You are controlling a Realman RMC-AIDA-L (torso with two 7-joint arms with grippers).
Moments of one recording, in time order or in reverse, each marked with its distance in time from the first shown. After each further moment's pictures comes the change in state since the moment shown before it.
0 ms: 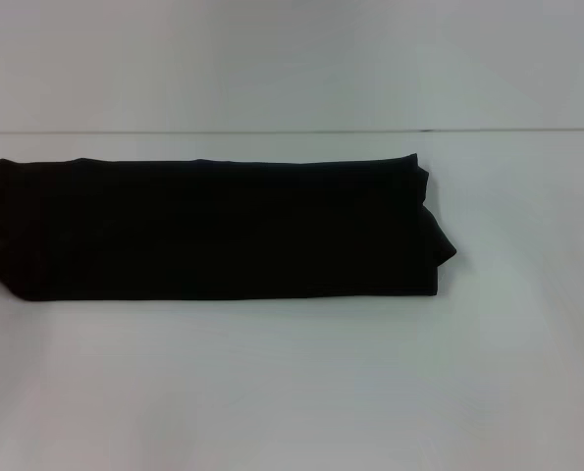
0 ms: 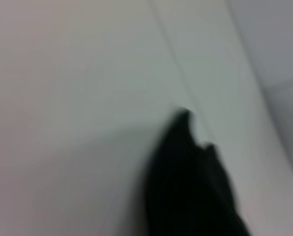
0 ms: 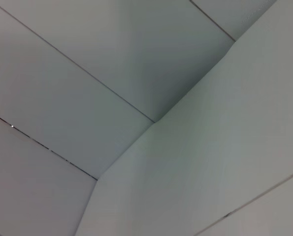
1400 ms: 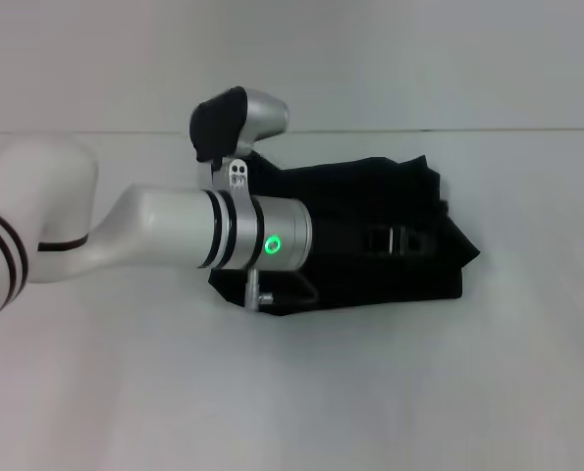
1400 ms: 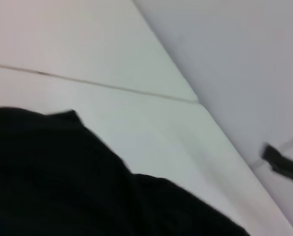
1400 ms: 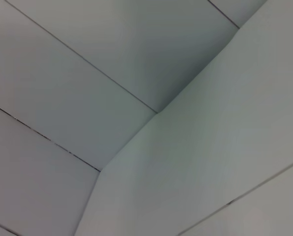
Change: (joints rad) left arm -0.558 -0.181 0.622 -0.221 -0.148 0.001 0.333; right arm 0.006 0.010 -0.012 0.022 -0.001 0.002 -0.013
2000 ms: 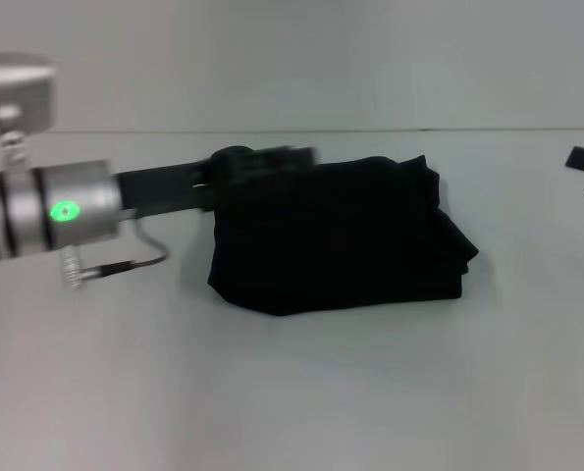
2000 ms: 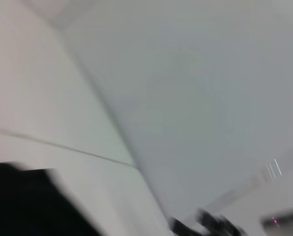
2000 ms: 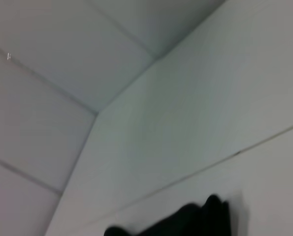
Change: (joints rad) left arm 0.325 0.111 -0.205 0.325 -0.037 0.477 -0.189; right arm 0.082 -0.043 -0.024 -0.010 -0.207 -0.056 0.099
